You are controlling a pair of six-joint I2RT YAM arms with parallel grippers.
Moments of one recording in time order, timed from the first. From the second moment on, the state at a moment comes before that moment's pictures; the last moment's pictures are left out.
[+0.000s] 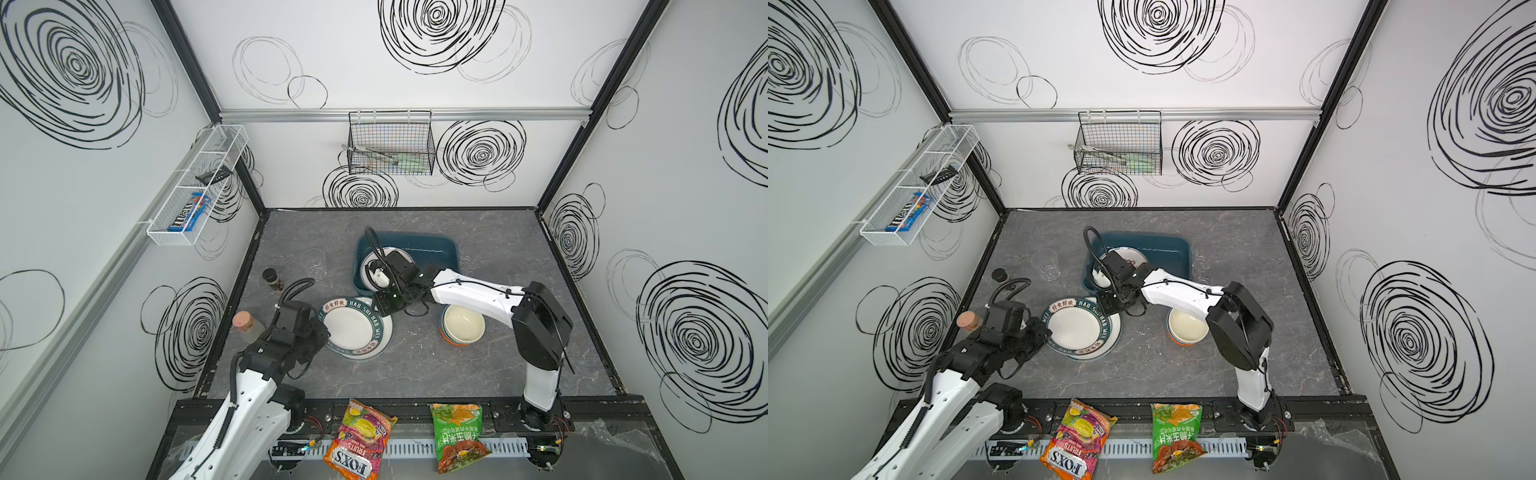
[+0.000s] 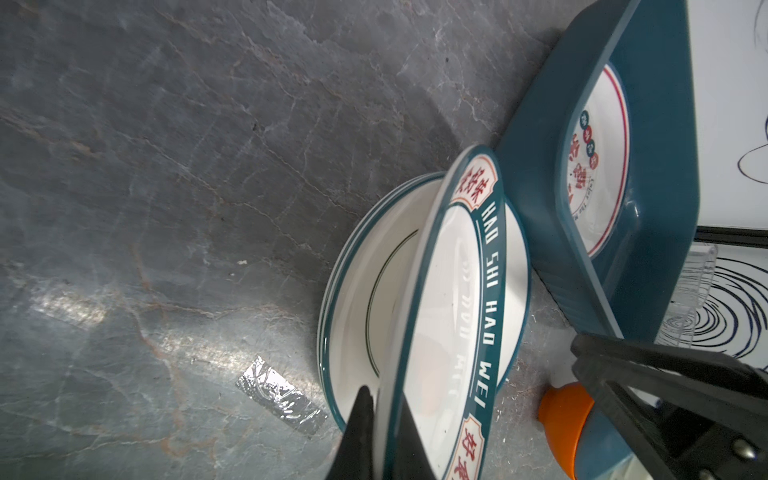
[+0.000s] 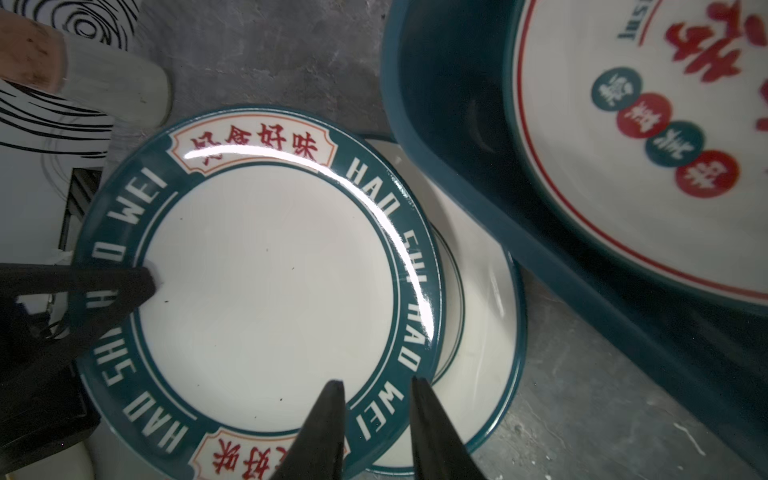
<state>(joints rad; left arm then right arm) -0.23 0.64 0.52 -0.83 0.11 -1.03 0.93 1.87 1.44 -0.56 -0.29 0.44</state>
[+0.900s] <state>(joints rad) -0.24 0.61 0.67 -0.76 0.21 -1.06 0.73 1.67 1.25 -0.42 -0.56 0.52</state>
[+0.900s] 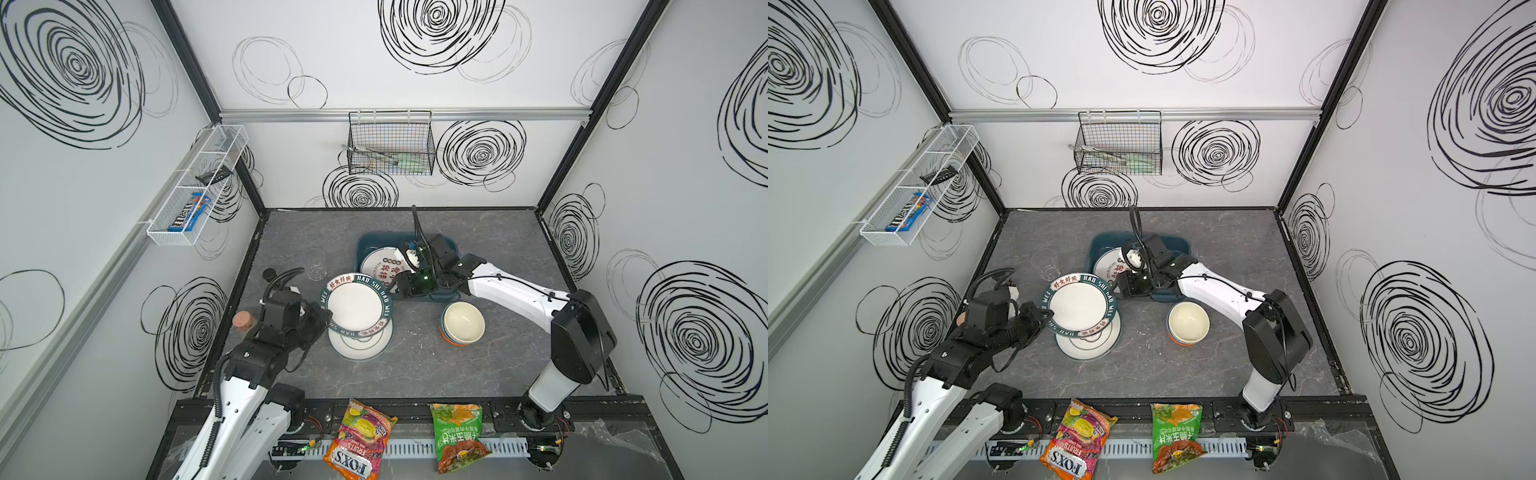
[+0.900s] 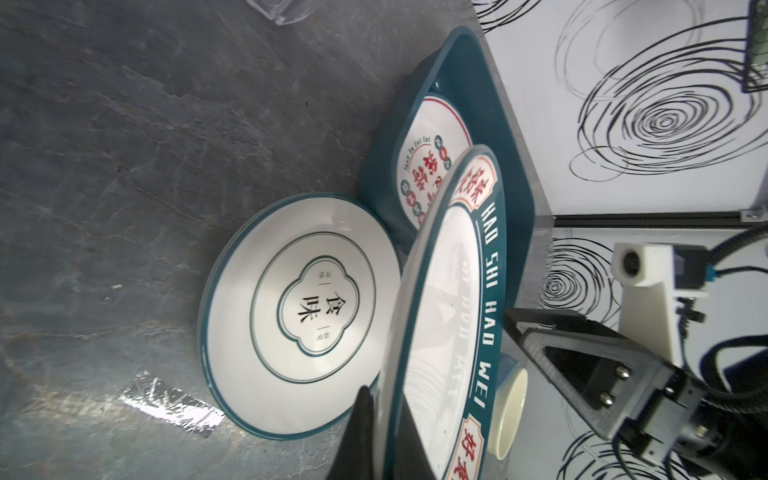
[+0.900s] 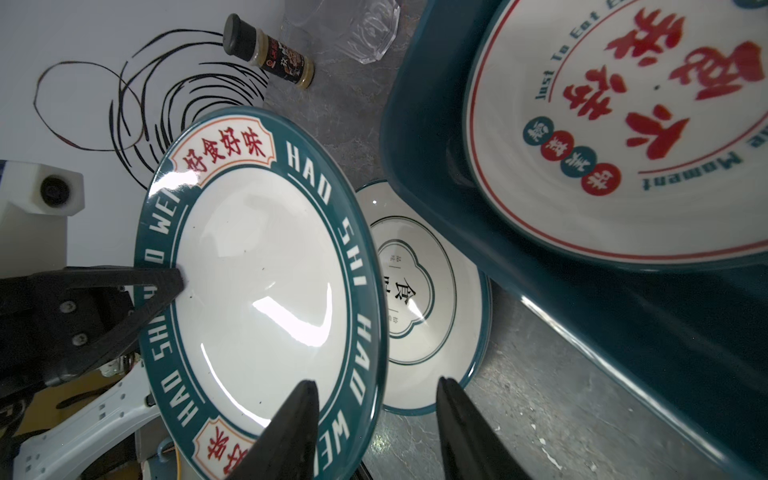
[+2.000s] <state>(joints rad) -0.40 0.77 0.63 -0.37 0.24 -1.13 0.48 1.54 1.12 -0.28 -0.71 0.61</state>
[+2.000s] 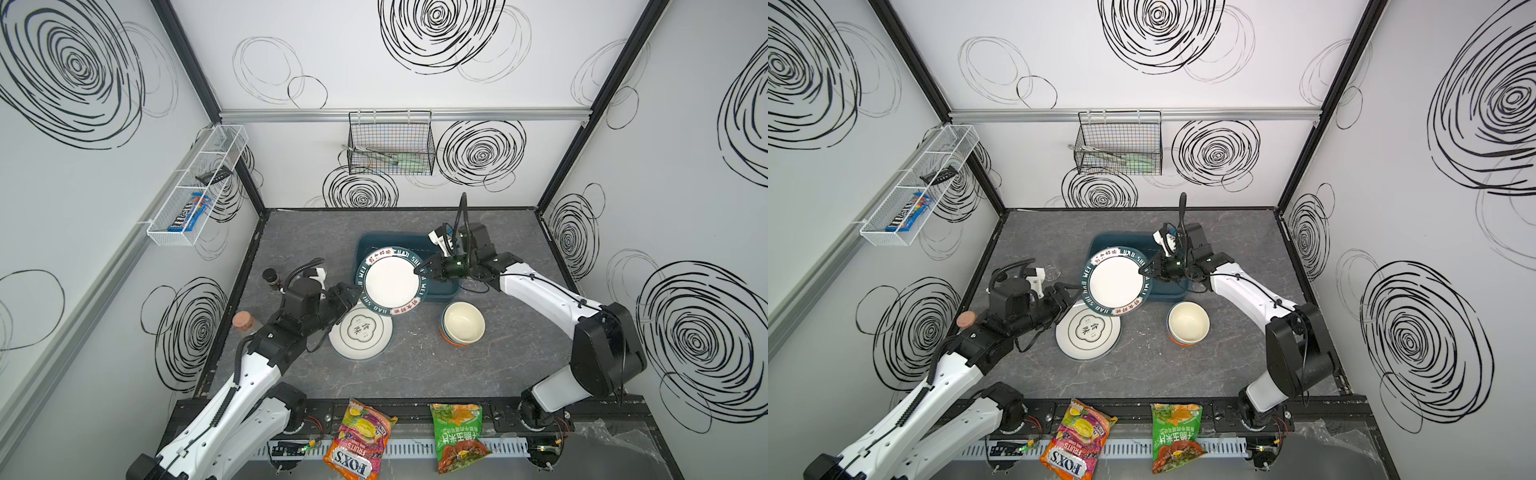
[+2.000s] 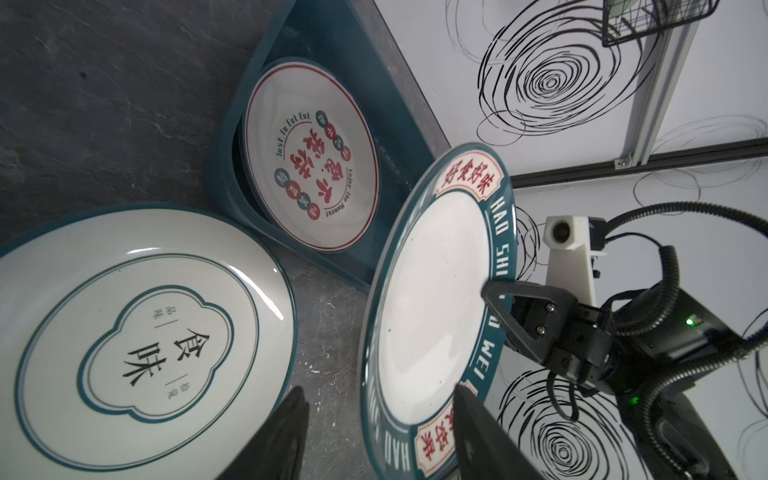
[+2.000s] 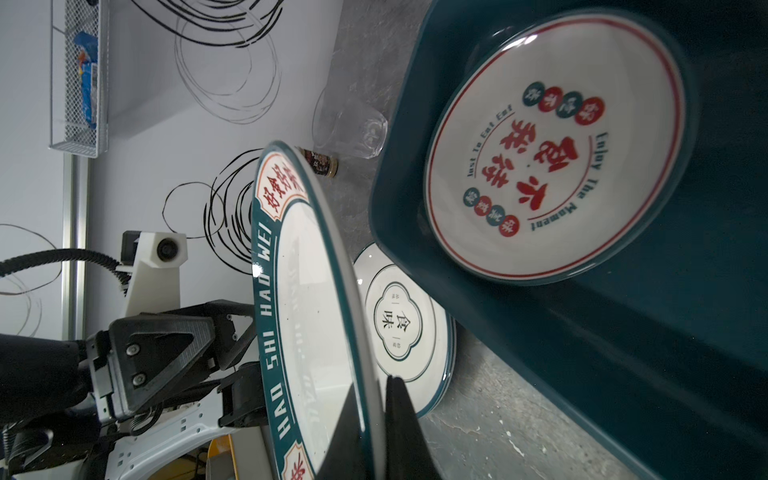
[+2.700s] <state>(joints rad) -0.40 0.64 0.52 -0.45 0.21 -1.10 0.40 1.80 1.28 -0.29 -0.55 0.64</state>
